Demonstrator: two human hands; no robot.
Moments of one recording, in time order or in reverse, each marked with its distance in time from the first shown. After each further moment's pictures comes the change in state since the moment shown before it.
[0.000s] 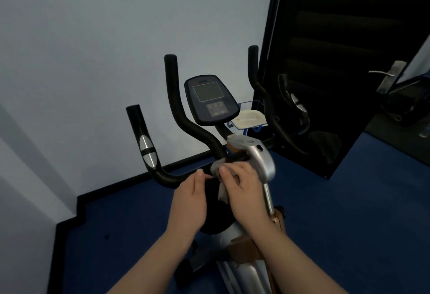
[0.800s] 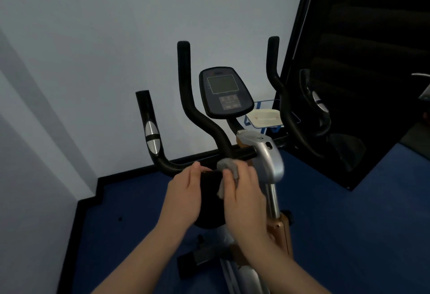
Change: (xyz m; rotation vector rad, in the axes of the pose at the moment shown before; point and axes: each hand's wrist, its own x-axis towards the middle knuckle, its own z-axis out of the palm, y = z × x) left_hand -0.008 0.003 0.001 -0.019 0.094 -0.023; right_hand -0.021 0.008 -0.003 -0.124 -0.109 0.001
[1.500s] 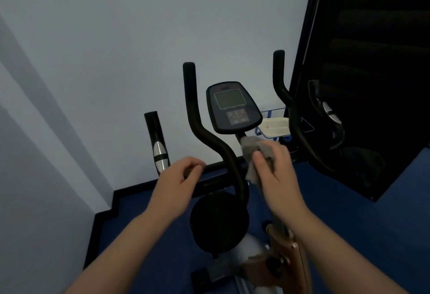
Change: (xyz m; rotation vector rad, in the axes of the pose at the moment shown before) left_hand 0.048 0.015 -0.038 0.232 -0.069 0.237; right_hand 0.073 0.013 -0.045 0.244 0.026 -0.154
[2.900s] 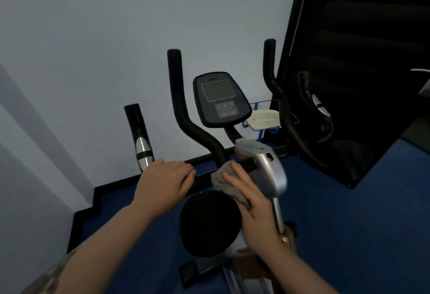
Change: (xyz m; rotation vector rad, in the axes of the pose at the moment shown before) left_hand 0.028 -0.042 0.009 0.855 -0.034 0.520; right_hand -0.052 0.039 0.034 0.225 -0.138 -0.059
